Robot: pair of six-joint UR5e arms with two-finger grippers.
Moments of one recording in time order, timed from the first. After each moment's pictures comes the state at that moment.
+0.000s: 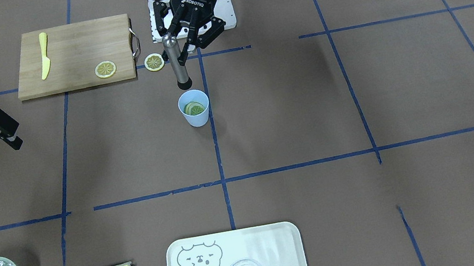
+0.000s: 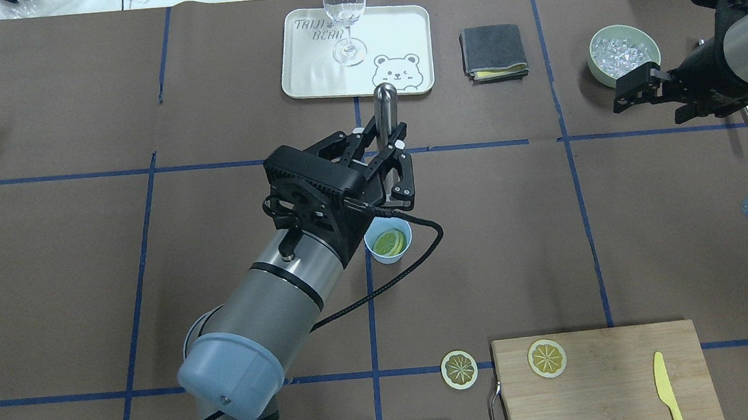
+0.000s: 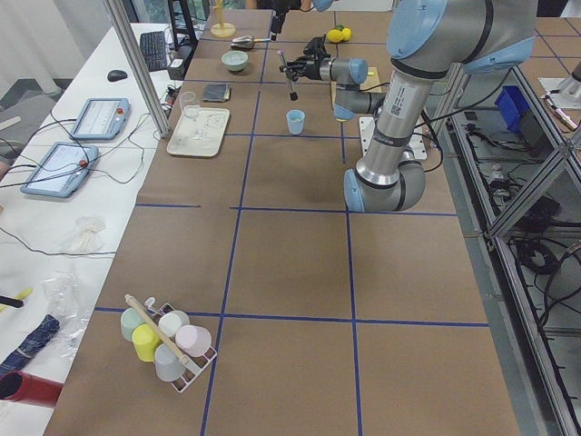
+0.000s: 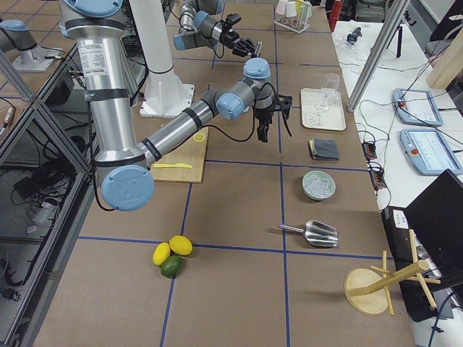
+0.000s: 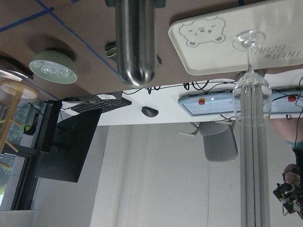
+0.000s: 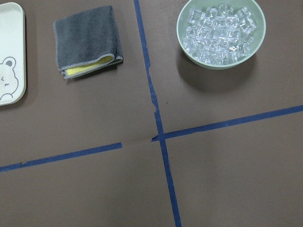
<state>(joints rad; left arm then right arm) -0.24 -2.23 -1.78 -2.58 -0.76 -0.56 1.01 -1.43 2.05 -1.46 2.10 1.08</state>
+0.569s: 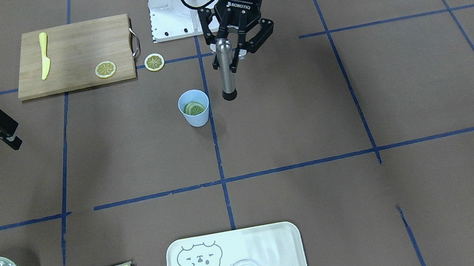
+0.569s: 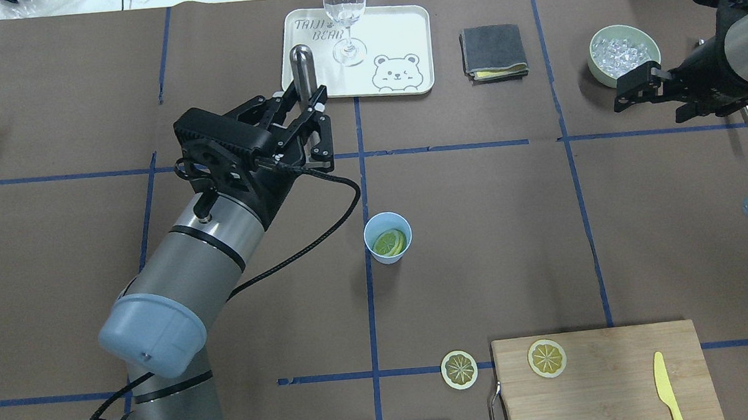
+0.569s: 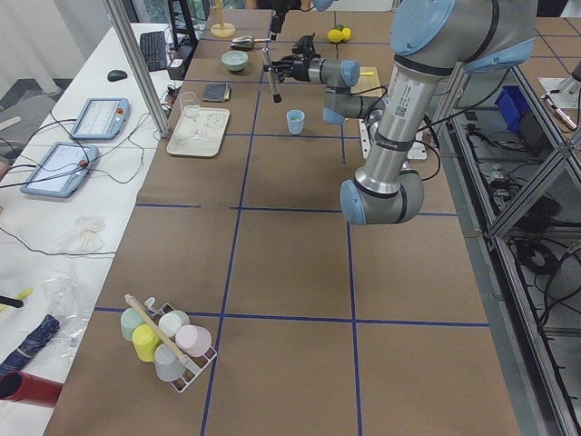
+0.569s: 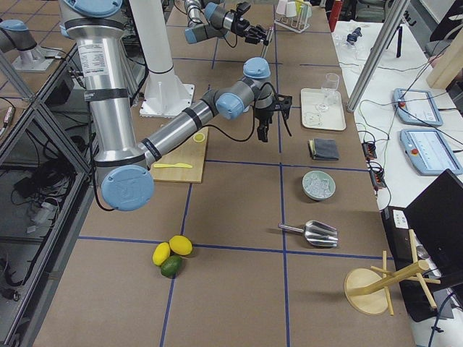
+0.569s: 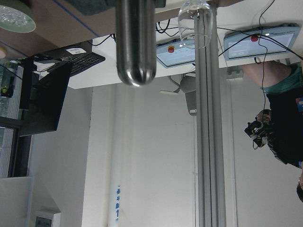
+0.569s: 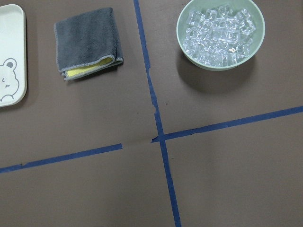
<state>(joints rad) -0.34 -2.06 -1.83 -2.58 -0.78 -0.57 1.01 -1.43 2.05 -1.46 2.10 1.08</state>
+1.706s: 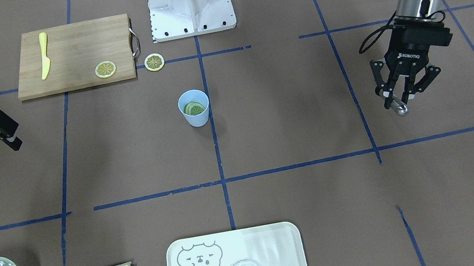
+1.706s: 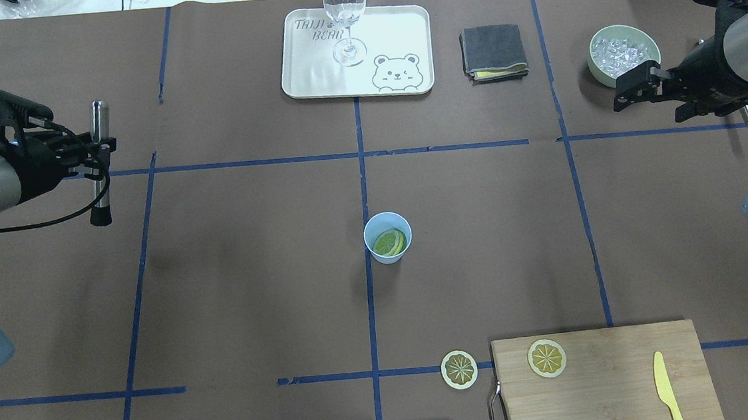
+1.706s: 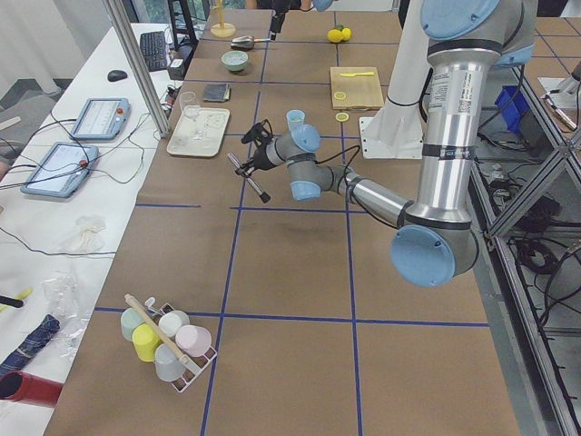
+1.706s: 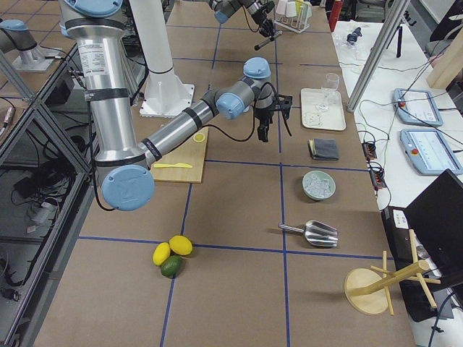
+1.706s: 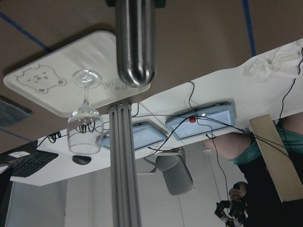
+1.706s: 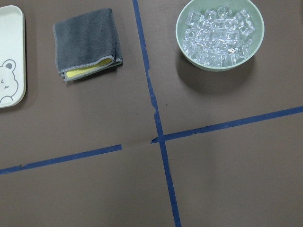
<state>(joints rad) -0.79 -1.60 -1.81 -2.41 -1.66 -0.74 1.01 -1.42 2.05 -1.46 2.09 1.08</state>
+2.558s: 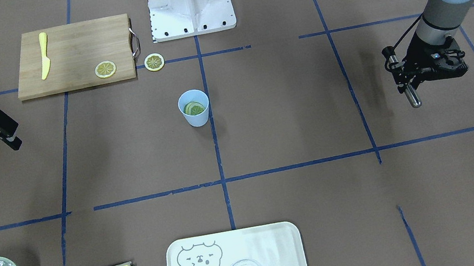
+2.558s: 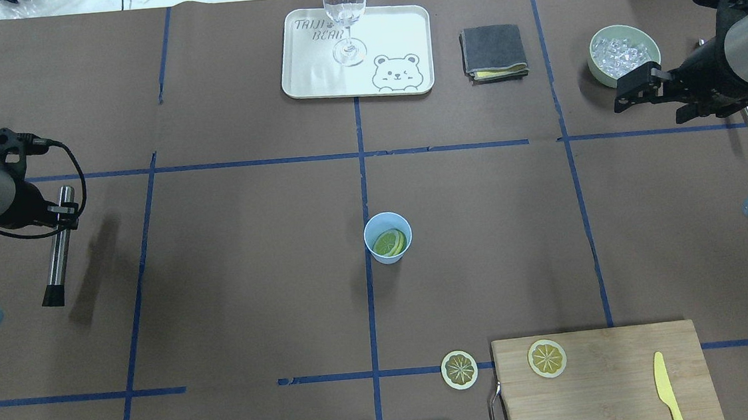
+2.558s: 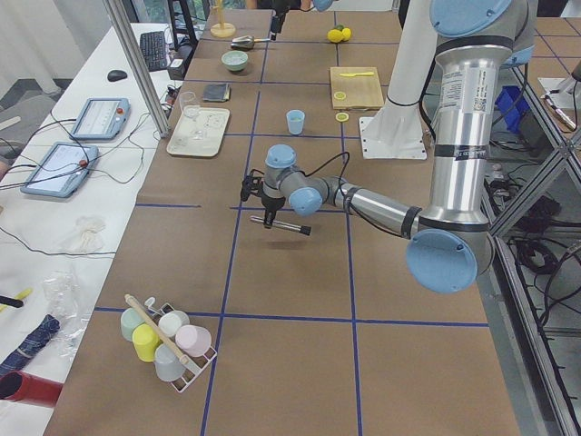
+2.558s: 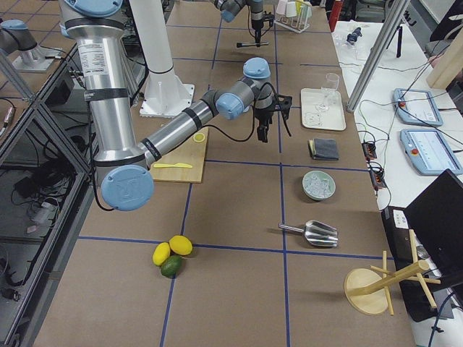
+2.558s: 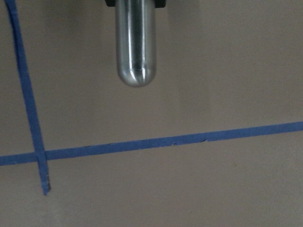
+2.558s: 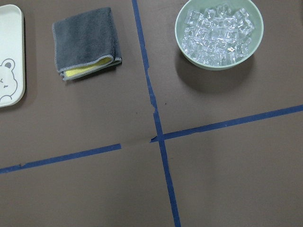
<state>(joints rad) -0.87 -1.67 -1.68 -1.96 -2.00 -0.82 1.01 -1.43 2.05 -1.46 2.10 1.08</state>
